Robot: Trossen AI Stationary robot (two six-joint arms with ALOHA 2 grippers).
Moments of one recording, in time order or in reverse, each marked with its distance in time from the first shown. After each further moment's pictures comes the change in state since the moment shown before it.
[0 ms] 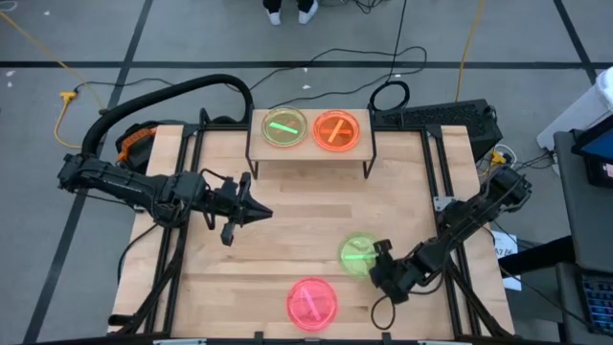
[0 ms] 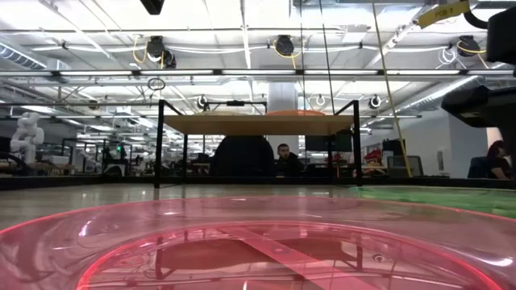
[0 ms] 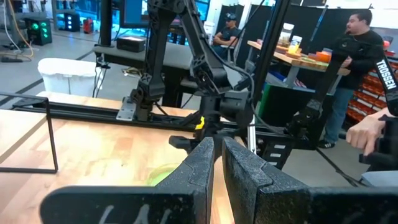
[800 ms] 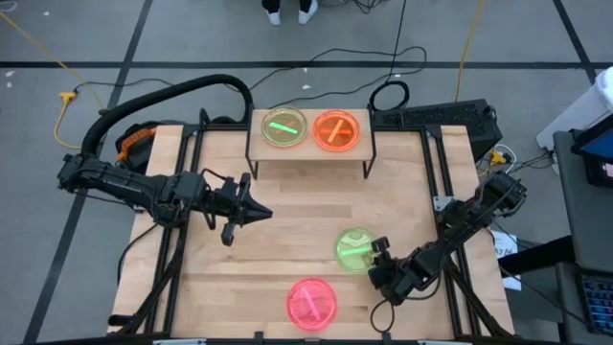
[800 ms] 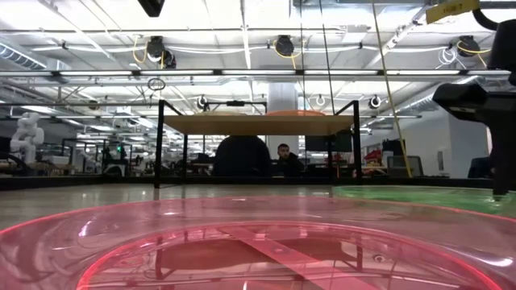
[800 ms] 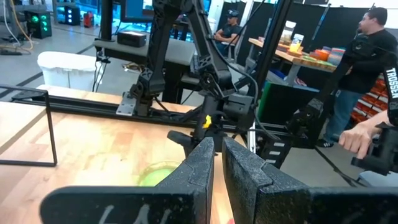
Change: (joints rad) left arm 0.000 0.000 0.000 -0.016 0.000 -0.020; right arm 0.012 0.124 0.006 -0.030 0.155 -0.104
